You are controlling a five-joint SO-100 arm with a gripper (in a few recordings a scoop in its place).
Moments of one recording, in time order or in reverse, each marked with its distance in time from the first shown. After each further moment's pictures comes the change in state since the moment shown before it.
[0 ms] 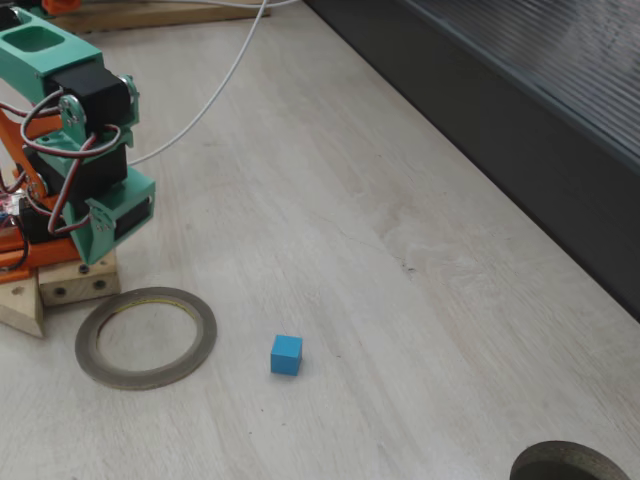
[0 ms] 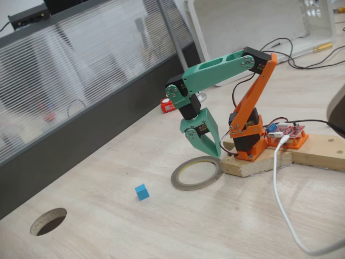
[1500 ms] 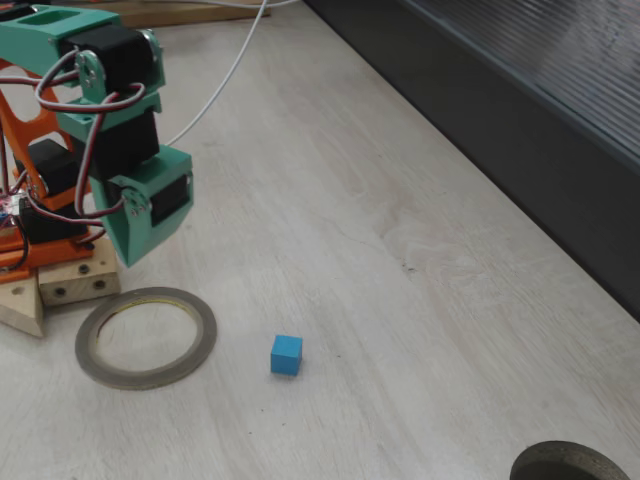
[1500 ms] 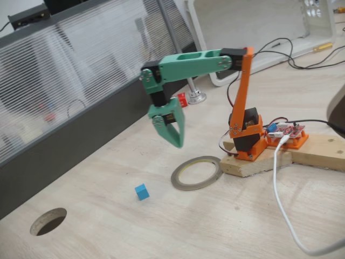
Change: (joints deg) arm 0.0 -20.0 -33.6 -0.2 0.0
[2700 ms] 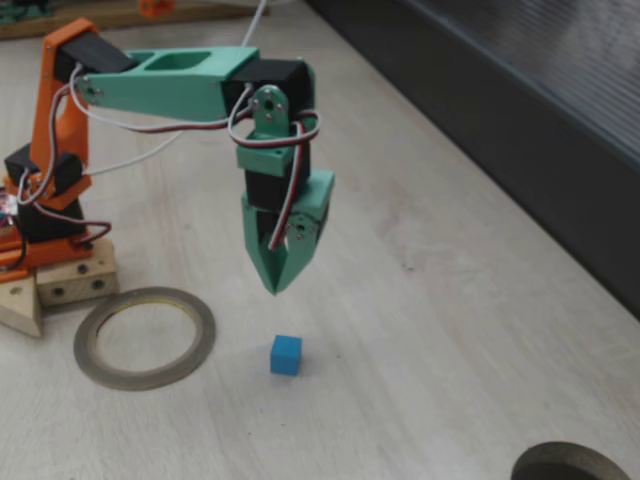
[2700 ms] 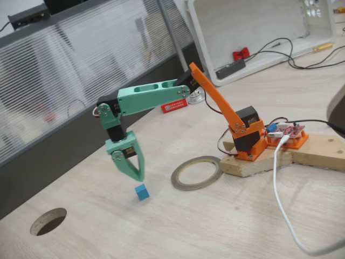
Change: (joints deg) arm -17.7 -41.4 -42.7 0.0 0.0
